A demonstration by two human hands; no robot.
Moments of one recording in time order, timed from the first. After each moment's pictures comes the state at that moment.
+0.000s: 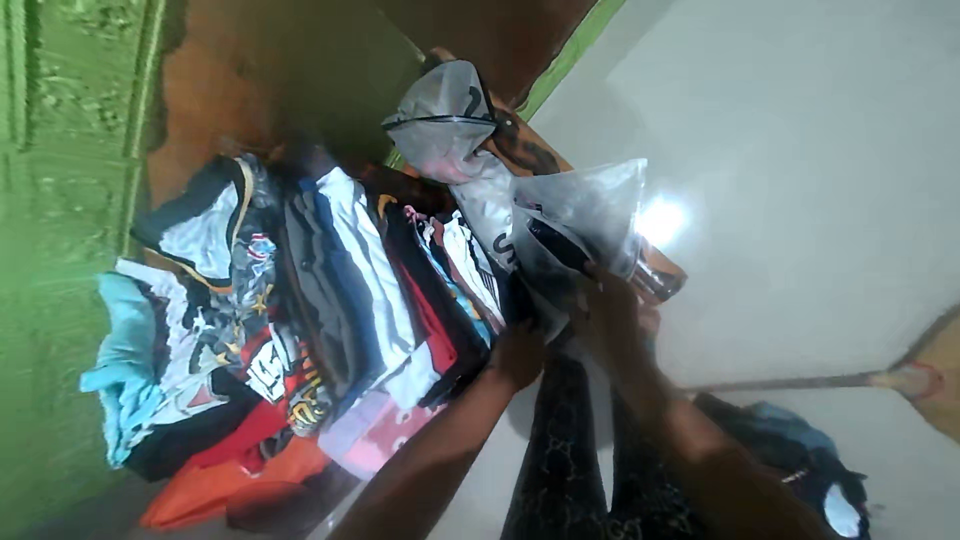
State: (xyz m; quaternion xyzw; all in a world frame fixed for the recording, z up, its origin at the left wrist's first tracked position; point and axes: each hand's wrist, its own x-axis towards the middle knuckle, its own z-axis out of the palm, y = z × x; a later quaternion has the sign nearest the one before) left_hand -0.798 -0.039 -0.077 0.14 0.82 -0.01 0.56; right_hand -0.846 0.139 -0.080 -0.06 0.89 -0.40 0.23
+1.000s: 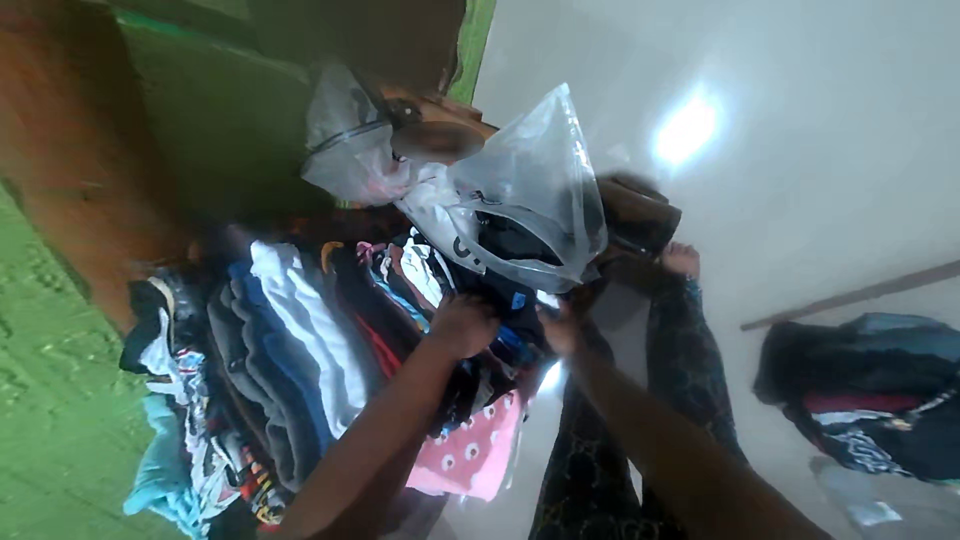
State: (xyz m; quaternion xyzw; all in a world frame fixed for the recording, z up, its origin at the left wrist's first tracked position) left_hand -0.890 -0.075 -0.088 0.11 0.76 -0.18 0.61; right_hand -0.755 0.043 -0.215 0.38 0.54 -0.64 0.39
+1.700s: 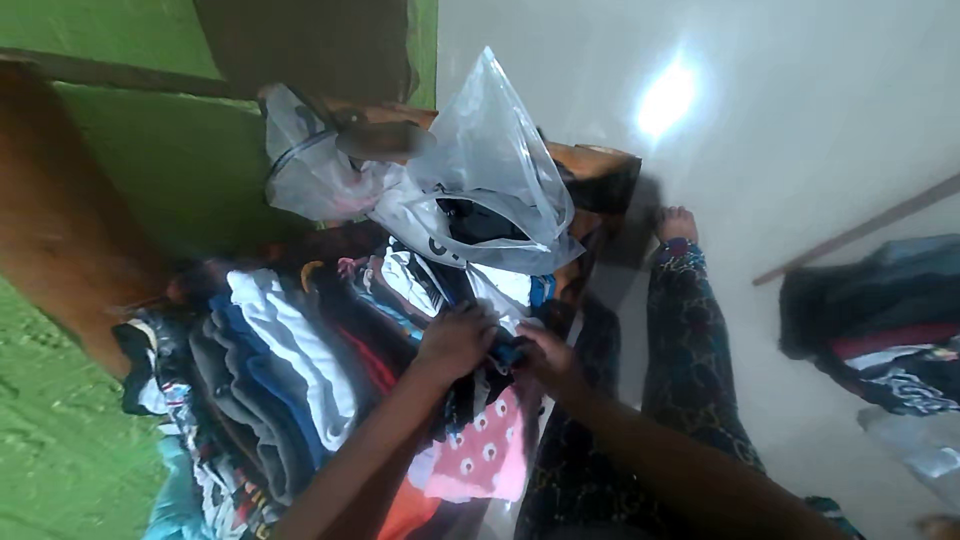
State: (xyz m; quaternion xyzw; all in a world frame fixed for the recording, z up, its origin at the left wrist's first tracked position) left_hand -0.856 -0.078 -0.075 0.17 0.75 -0.20 0.61; right_hand -0.680 0.033 -0.157 0.23 0.57 -0.77 0.19
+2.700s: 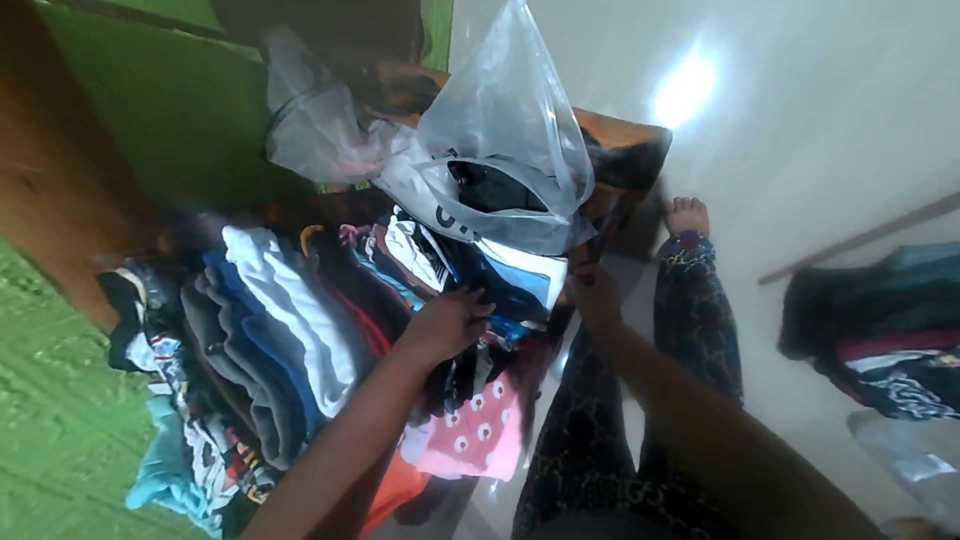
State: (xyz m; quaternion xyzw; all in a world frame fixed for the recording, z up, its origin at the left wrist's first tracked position) left_hand -0.858 -0.100 -0.053 0.15 0.78 -0.08 0.60; right_hand -0.723 0.088 -0.218 0.40 0.58 -0.62 0.35
